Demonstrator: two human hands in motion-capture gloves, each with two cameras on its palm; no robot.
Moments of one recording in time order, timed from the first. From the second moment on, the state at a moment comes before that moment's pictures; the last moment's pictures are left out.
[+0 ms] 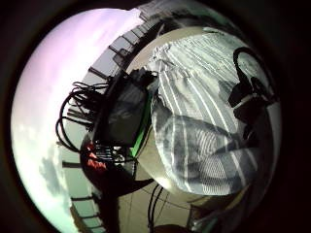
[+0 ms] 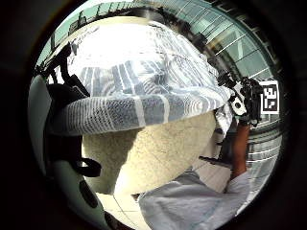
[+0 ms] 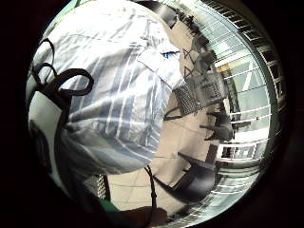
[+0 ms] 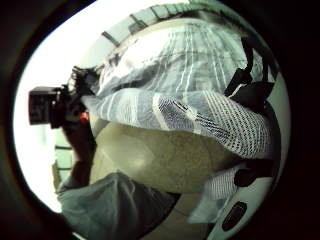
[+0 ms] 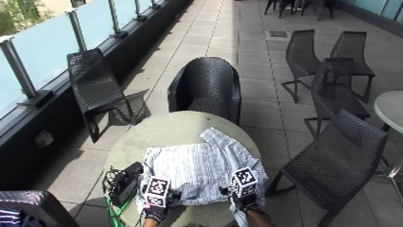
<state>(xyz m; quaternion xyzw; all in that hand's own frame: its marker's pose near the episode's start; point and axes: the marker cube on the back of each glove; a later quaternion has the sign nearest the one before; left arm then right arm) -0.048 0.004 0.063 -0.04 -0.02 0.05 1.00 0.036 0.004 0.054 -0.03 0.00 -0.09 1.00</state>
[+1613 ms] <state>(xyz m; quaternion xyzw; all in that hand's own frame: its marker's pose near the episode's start) -0.059 -0.177 0.058 0.14 -0.11 -0.04 0.98 0.162 -0.032 0.032 -0.07 -0.05 0.41 0.91</state>
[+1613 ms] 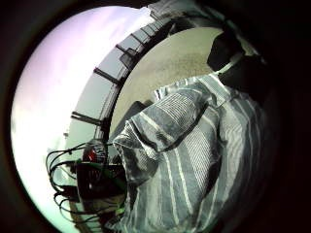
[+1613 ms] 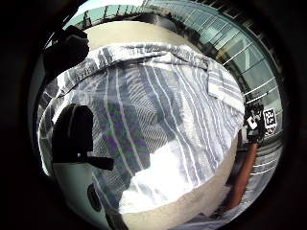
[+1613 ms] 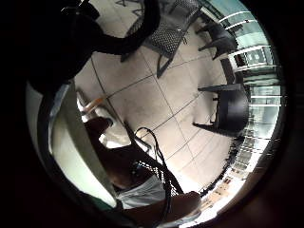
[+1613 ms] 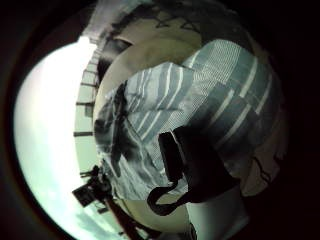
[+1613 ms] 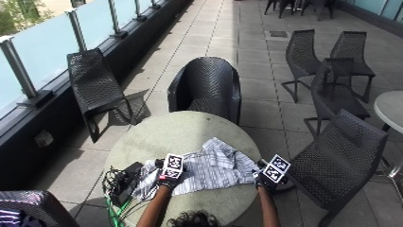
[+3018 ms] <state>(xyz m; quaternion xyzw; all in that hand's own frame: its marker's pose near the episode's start) -0.148 -0.113 -0.042 0.08 0.12 -0.14 0.98 -0.246 -0.119 -0.005 -0.11 -0.28 -0.05 0.95</state>
